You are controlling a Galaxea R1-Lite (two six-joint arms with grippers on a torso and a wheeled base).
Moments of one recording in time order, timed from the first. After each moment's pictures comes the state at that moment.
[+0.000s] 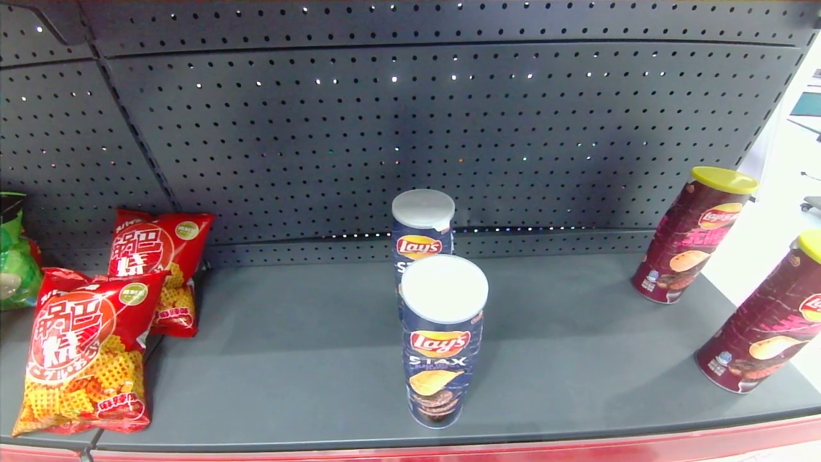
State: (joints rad) left arm 0.00 0.00 0.00 0.00 0.01 0.00; right arm -0.08 0.09 -0.02 -0.01 -0.02 -0.10
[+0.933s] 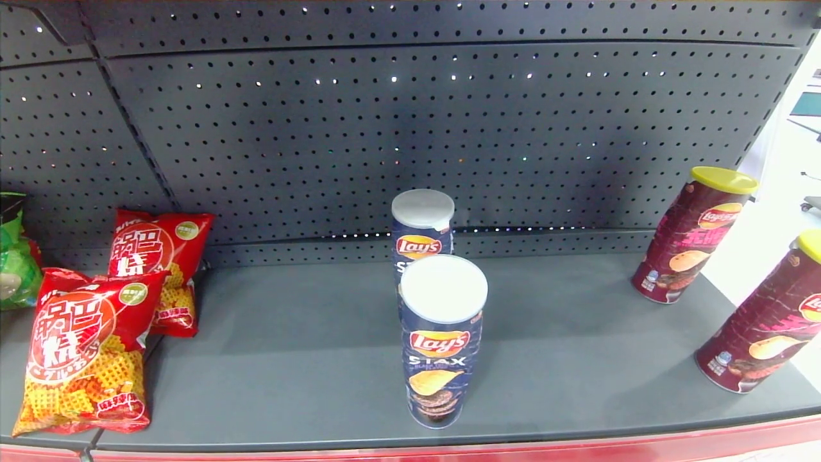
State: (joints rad) left arm 0.00 0.00 0.00 0.00 0.01 0.00; right arm -0.01 0.00 -0.01 -0.03 -0.01 -0.11
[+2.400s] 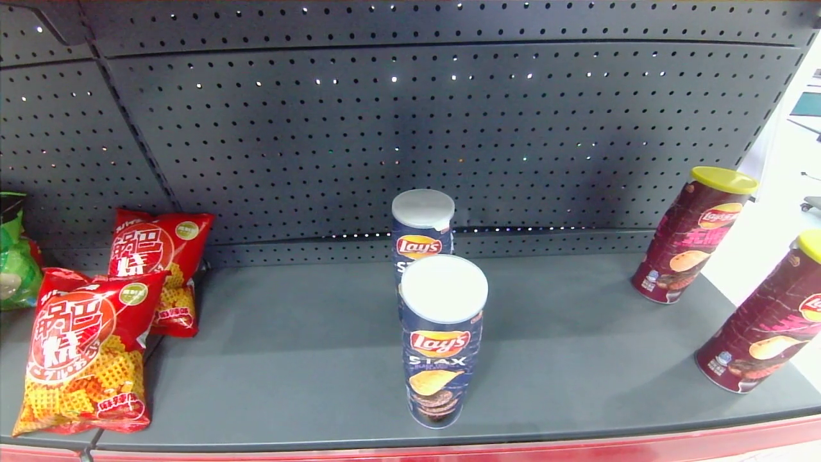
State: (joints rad) left arm 0.00 0.00 0.00 0.00 0.01 0.00; right arm 0.00 0.00 0.00 0.00 0.03 -0.01
